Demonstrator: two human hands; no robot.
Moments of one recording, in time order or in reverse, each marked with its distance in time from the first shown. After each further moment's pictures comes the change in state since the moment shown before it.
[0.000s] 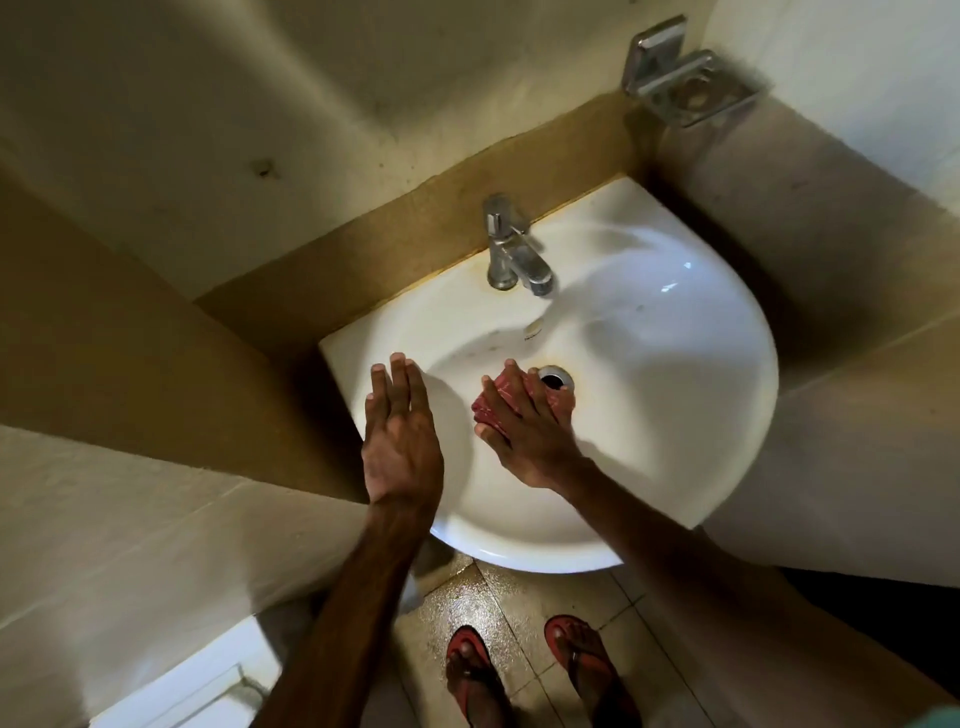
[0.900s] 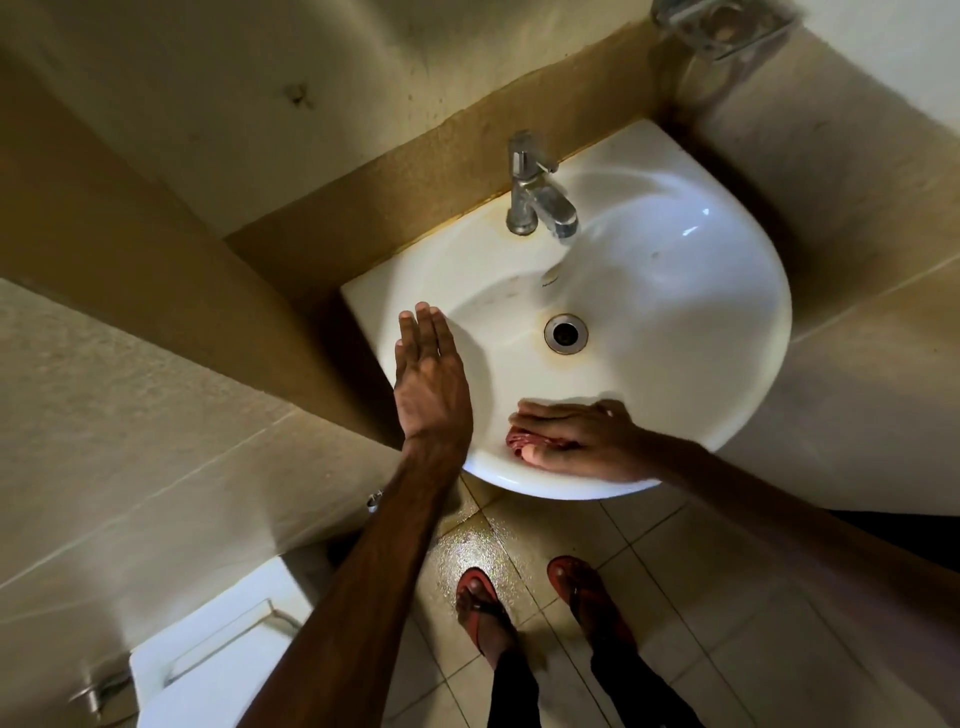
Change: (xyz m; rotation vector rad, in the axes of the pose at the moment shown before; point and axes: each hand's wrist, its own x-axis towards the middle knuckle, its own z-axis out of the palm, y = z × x) left_hand -0.004 0.006 -0.019 0.033 -0.082 0.008; right_hand -0.098 -0.002 -0.079 0.199 -0.376 -0.183
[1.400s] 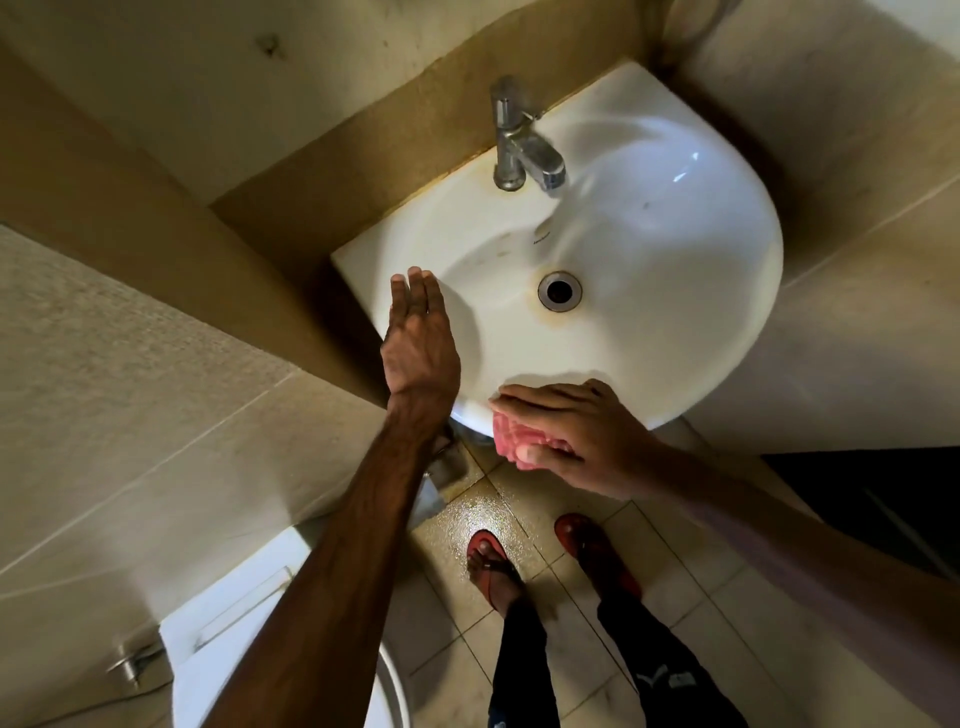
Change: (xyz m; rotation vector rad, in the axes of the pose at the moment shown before) left_hand -0.001 -0.015 -0.005 -0.096 -0.010 0.044; right_hand -0.035 -0.037 0.047 -0.100 0.329 -0.147
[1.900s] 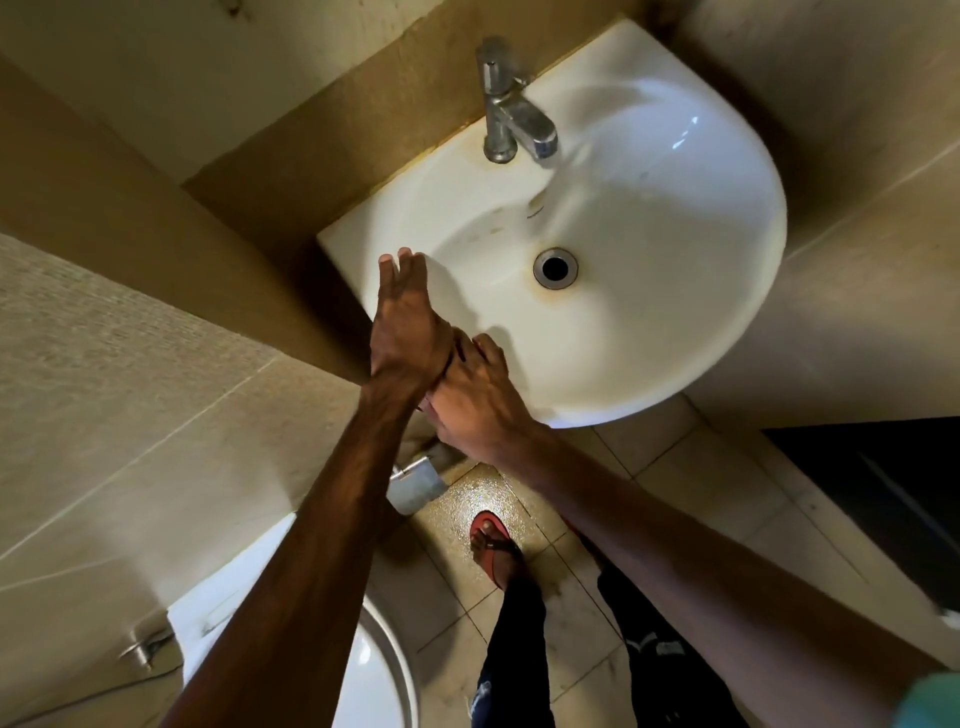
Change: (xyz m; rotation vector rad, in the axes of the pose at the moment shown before) left_hand 0.005 -0.014 -0.001 -0.346 0.027 0.062; right_hand 0.095 -0.082 0.041 -0.321 0.265 0.099
